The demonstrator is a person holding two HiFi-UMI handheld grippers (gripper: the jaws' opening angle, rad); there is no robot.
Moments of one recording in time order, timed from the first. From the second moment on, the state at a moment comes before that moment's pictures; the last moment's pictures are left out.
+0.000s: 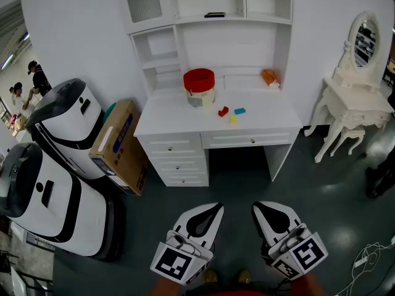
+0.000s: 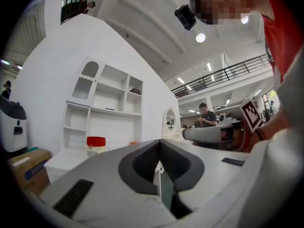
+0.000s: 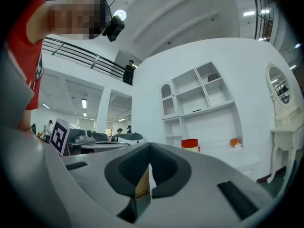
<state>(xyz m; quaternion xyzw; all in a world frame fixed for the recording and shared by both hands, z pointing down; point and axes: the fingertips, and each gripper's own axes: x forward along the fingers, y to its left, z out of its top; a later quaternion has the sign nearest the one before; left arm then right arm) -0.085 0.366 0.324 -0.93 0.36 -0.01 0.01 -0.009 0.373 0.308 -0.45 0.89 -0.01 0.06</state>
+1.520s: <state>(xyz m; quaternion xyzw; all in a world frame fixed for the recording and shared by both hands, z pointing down) -0.054 -0.038 0.363 -0.91 0.41 -0.01 0.03 0.039 0.001 0.329 -0.43 0.90 -0.02 0.04</state>
